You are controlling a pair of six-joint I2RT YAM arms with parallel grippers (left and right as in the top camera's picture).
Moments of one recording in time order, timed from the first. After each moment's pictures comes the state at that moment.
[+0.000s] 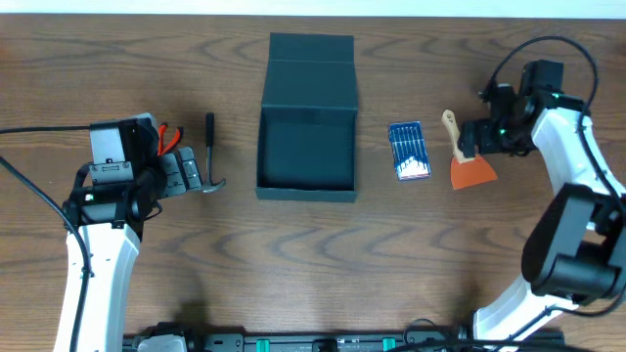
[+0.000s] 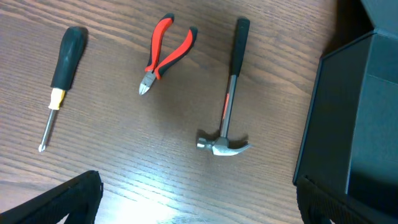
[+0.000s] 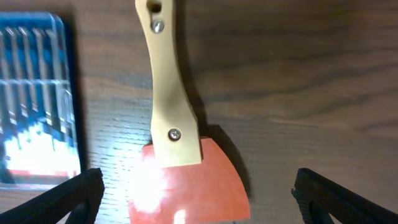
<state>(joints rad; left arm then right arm) 0.09 1.19 0.95 -0.76 0.05 -0.17 -0.22 1.89 1.38 -0.81 -0.12 -0.34</state>
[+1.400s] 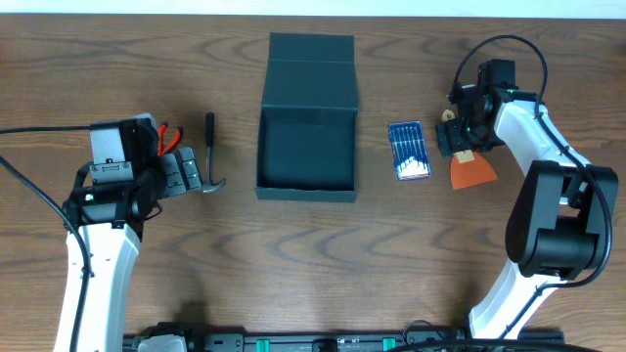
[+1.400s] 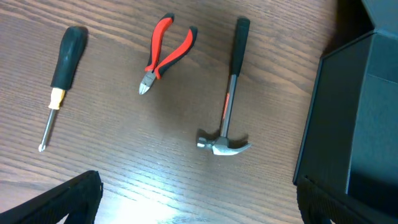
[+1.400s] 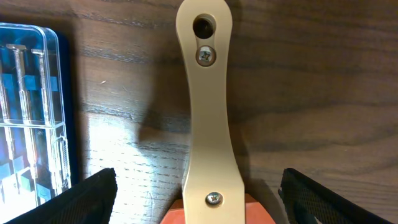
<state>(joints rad) 0.09 1.19 0.95 -0.76 0.05 -0.17 -0.10 2.01 1.39 -0.72 0.00 -0.26</state>
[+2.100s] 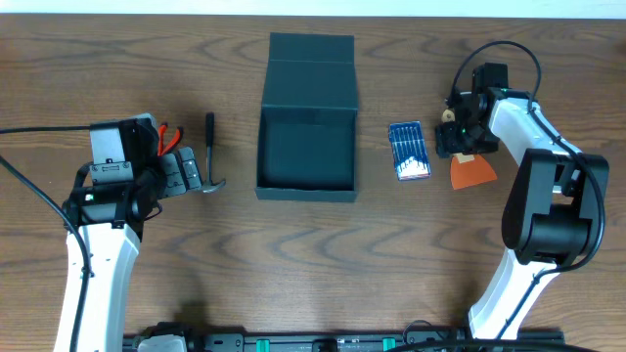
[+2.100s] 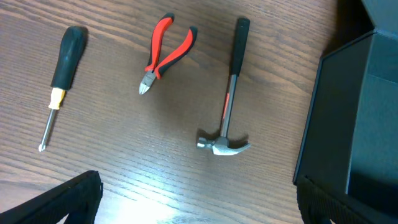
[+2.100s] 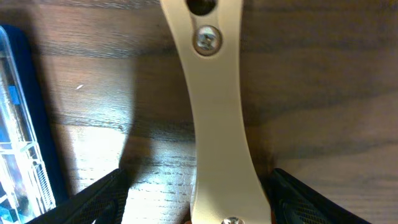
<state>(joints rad) 0.09 1.19 0.95 -0.76 0.05 -0.17 -0.10 2.09 1.43 -0.76 -0.01 -0.16</state>
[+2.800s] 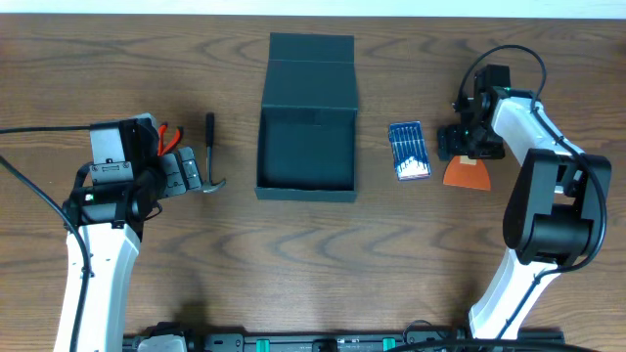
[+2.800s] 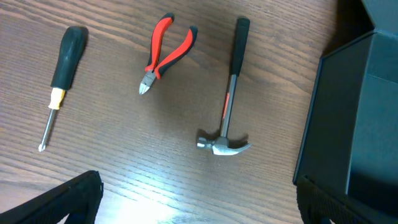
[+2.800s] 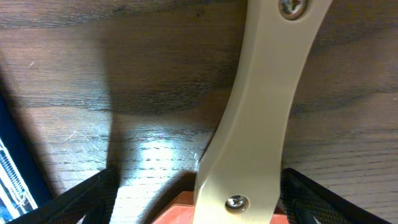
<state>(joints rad) 0.09 1.19 0.95 -0.76 0.05 -0.17 -0.11 2.09 1.43 -0.82 0.03 -0.08</state>
